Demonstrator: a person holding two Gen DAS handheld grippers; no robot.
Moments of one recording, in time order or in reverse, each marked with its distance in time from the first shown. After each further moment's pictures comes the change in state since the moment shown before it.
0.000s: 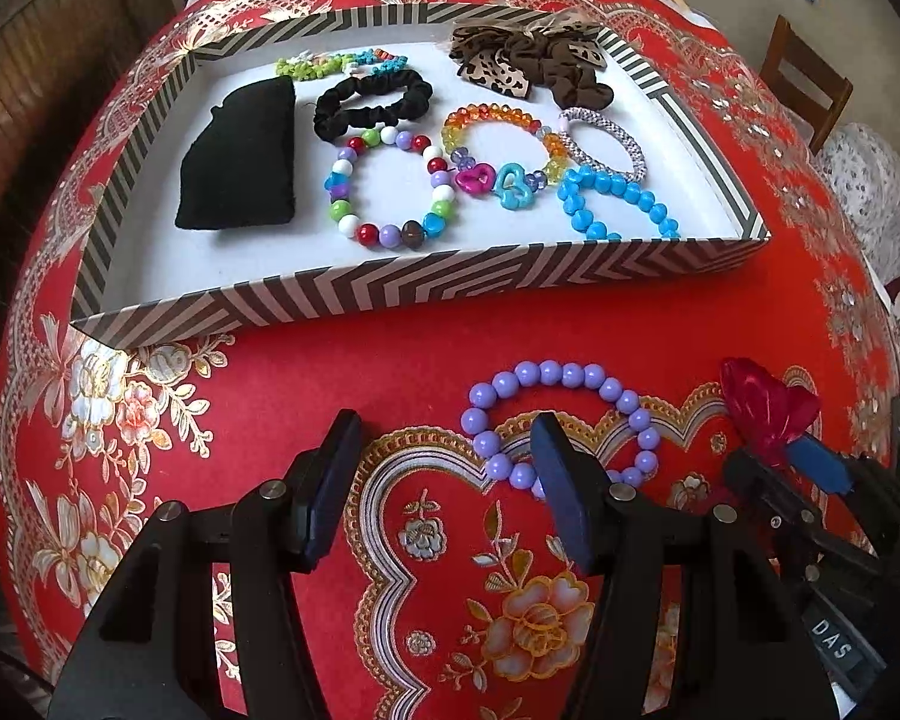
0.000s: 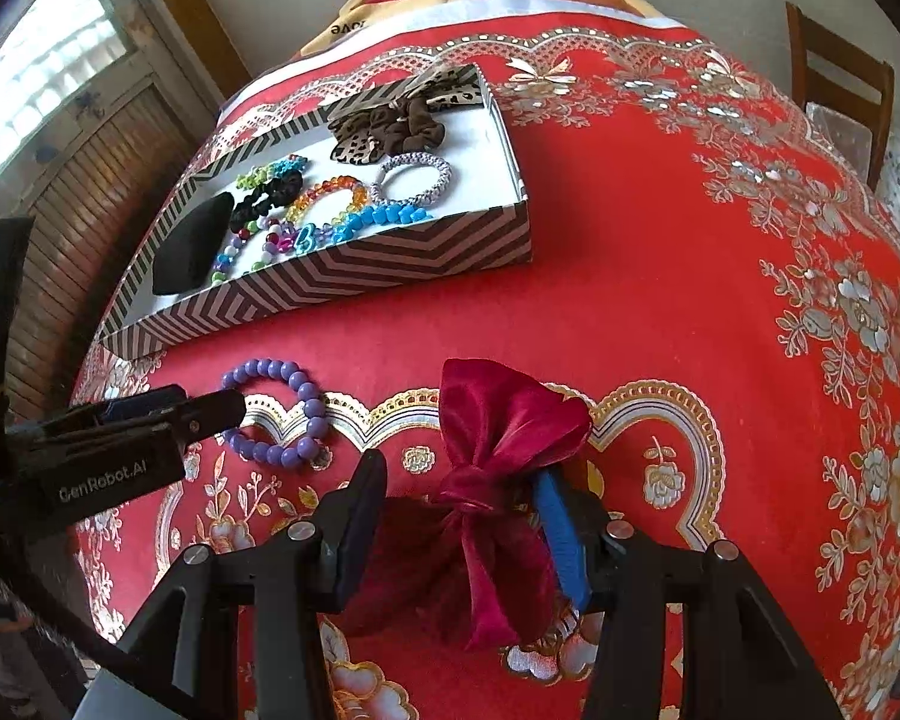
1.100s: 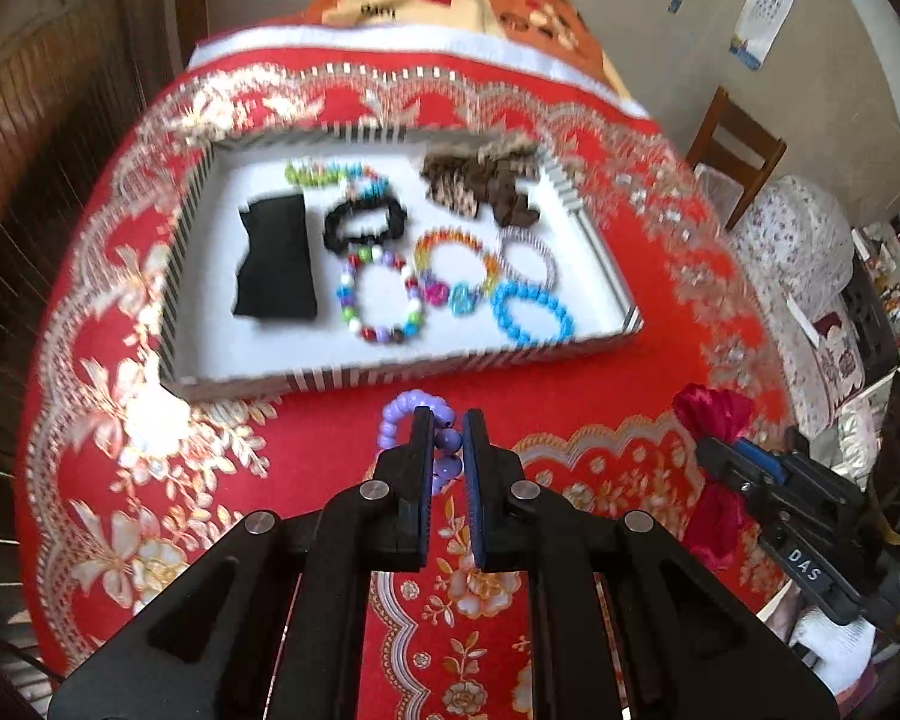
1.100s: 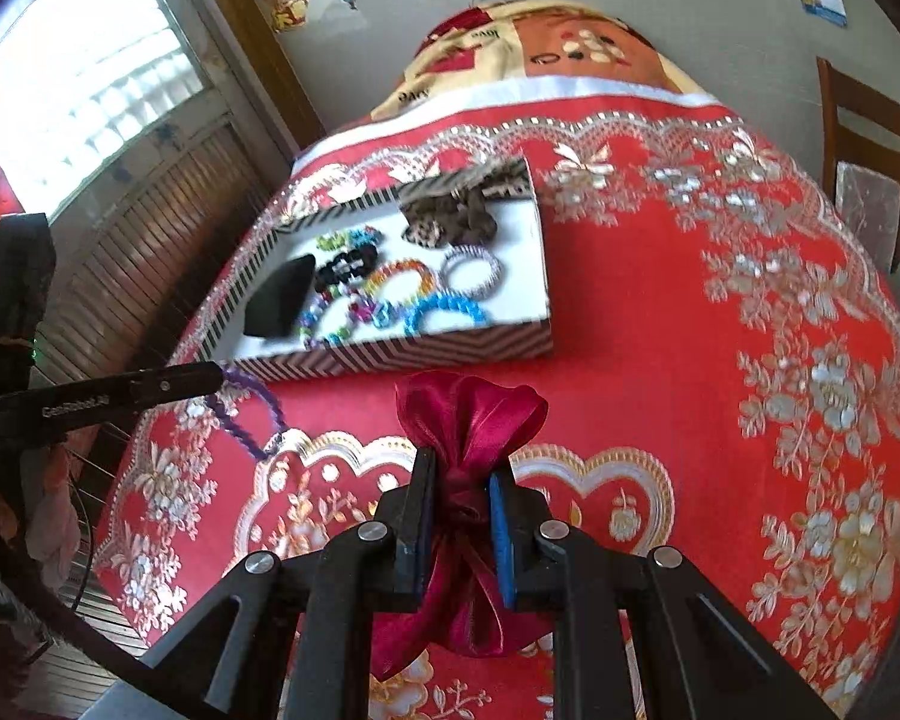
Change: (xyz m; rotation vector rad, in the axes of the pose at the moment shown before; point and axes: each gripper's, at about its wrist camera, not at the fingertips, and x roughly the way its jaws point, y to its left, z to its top) left arm -0.100 0.022 0.015 -0.030 -0.129 -0.172; right arm -0.069 -0.002 0.016 -0.072 -0.122 0.128
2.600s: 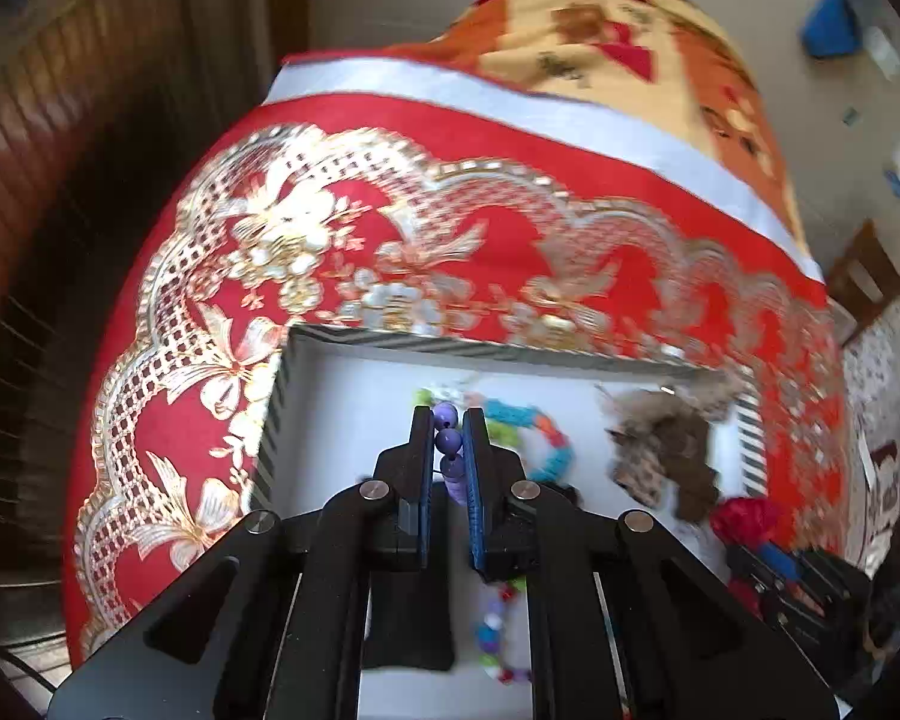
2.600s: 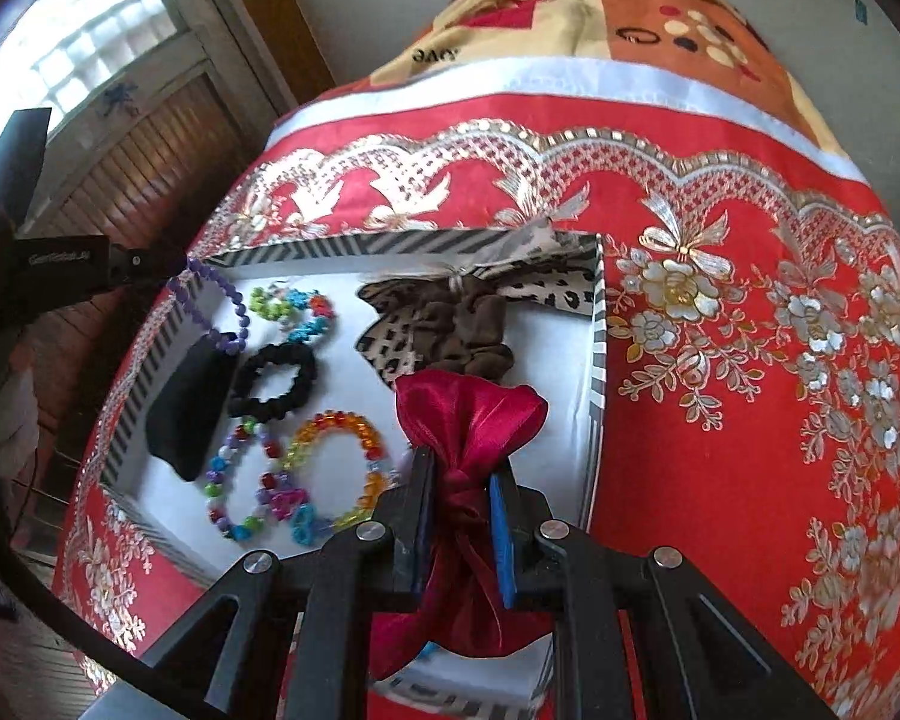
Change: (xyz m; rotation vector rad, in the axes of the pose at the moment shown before) left arm 0.101 0.106 0.177 -0.225 0.012 0.185; right arm 0.148 -0.019 0.153 -0.147 0.159 0.024
